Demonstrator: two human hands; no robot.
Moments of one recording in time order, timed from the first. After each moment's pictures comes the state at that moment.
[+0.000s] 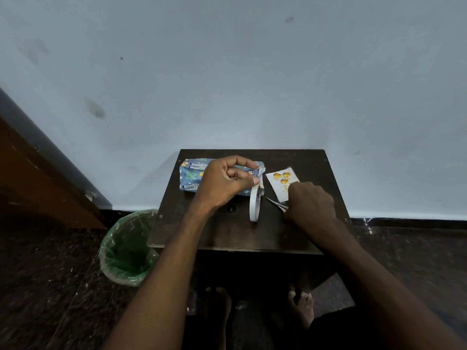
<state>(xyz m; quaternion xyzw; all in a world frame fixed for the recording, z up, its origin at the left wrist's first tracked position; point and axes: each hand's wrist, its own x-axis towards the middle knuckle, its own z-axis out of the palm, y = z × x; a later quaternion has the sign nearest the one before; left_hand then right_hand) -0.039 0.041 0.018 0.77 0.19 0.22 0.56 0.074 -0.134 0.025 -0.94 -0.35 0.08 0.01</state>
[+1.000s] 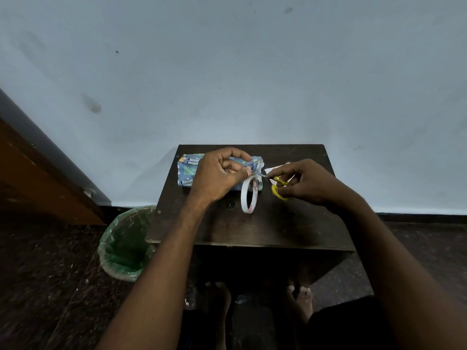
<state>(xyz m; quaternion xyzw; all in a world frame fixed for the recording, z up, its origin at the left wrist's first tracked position) -0.041 0.044 0.025 0.81 0.19 0.25 0.50 0.119 -0.139 0.038 -0.80 -0.43 0.24 0.35</state>
